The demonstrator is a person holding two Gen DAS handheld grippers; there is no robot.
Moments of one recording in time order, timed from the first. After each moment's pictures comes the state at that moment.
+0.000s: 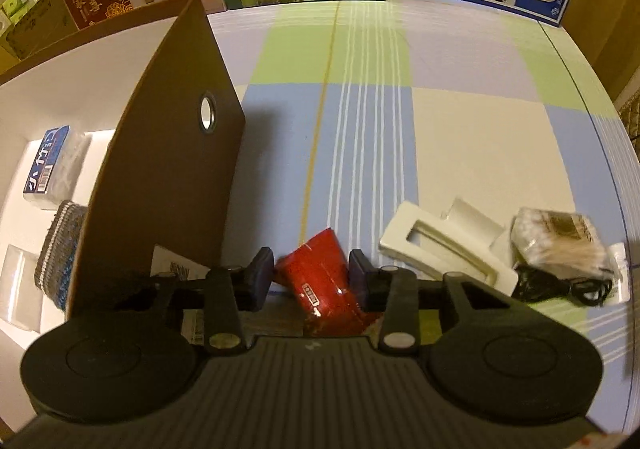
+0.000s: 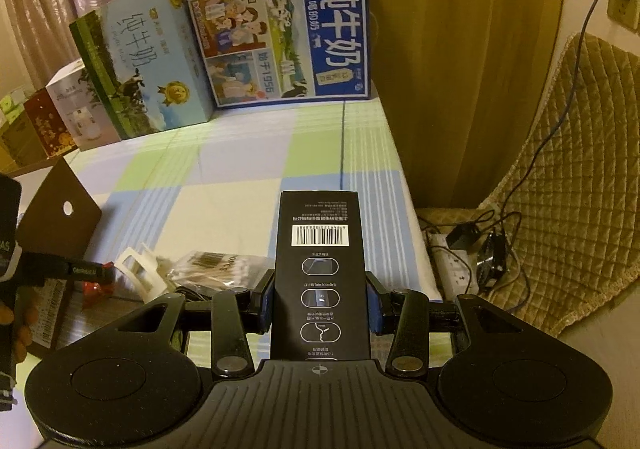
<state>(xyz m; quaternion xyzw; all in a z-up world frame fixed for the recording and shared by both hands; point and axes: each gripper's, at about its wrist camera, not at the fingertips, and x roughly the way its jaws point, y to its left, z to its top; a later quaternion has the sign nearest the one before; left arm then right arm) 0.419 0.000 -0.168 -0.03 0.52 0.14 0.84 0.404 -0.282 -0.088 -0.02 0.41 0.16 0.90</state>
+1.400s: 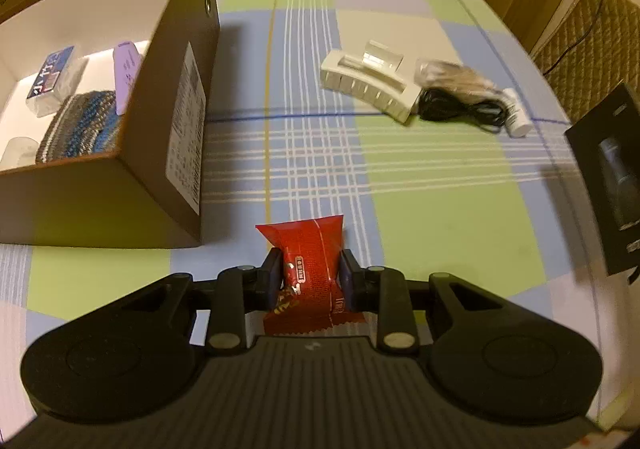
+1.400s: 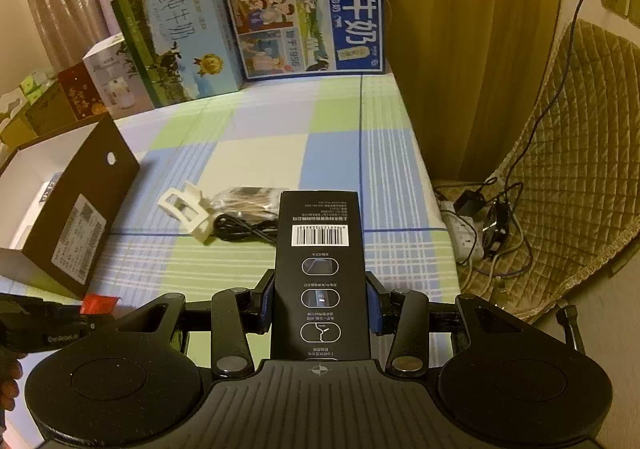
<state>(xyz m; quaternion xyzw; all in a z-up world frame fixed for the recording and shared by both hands) 0.275 -0.013 -0.149 -0.05 0.52 0.03 0.85 0.326 -0.289 -0.074 -0.02 0.43 0.17 0.89</state>
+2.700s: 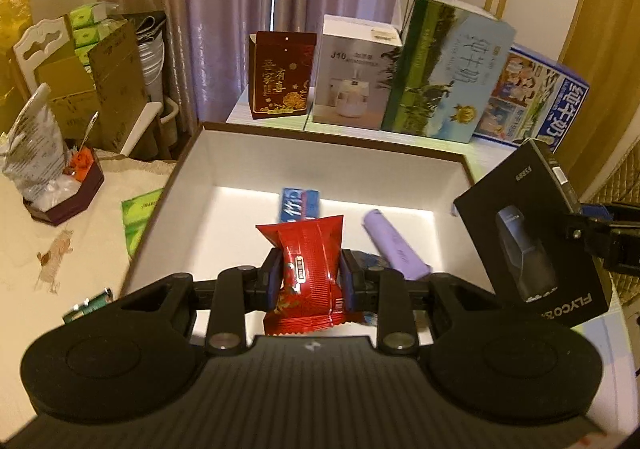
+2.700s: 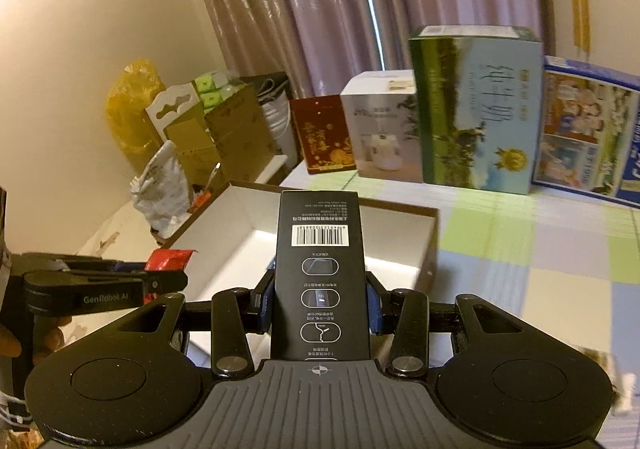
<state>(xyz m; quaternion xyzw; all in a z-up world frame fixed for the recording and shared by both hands) 0.240 0.245 -0.010 -0.09 0.39 0.12 0.91 0.315 0.020 -0.011 -0.02 0.35 0.41 0.84</state>
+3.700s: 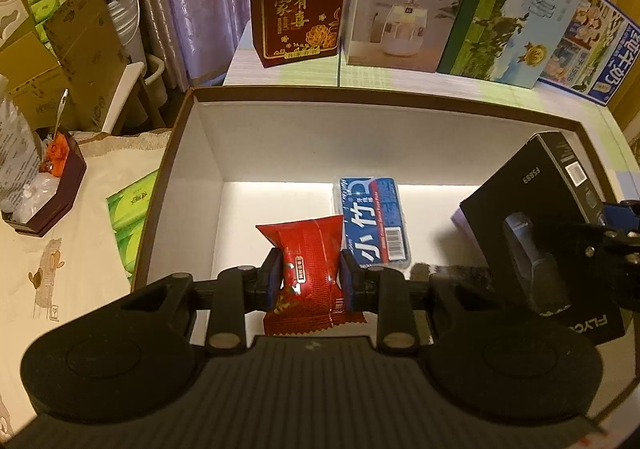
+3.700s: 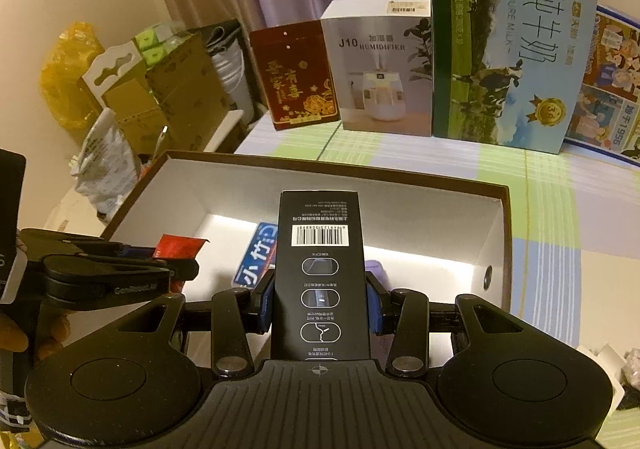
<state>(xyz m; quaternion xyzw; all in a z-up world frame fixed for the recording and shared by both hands) 0.355 0.329 -0.094 -0.06 0.49 0.09 0.86 0.378 0.129 -0.084 -0.04 0.43 0.34 0.84</state>
